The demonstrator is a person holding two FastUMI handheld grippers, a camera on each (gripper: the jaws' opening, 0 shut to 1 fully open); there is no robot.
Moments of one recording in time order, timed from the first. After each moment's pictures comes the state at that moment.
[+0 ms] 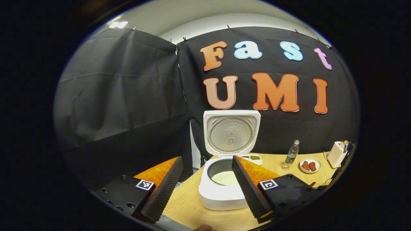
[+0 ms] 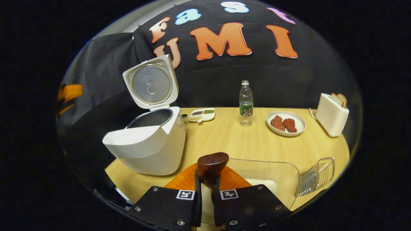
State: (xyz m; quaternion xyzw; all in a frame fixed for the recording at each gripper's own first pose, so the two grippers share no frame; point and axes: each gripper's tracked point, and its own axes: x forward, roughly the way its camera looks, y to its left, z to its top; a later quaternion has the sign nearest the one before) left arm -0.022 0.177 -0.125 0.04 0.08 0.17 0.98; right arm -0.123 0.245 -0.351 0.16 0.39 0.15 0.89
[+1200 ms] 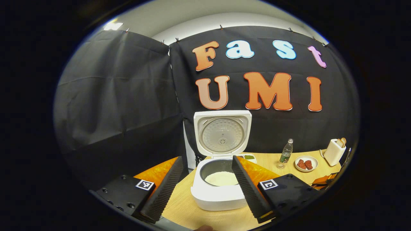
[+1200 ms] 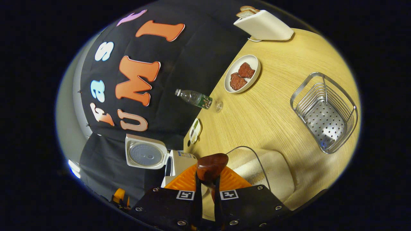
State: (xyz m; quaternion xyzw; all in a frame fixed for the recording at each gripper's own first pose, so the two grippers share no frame) left arm -0.011 0.146 -0.122 0.05 0.08 0.13 0.99; right arm -0.116 0.131 -0.368 0.57 0.41 0.03 0.71
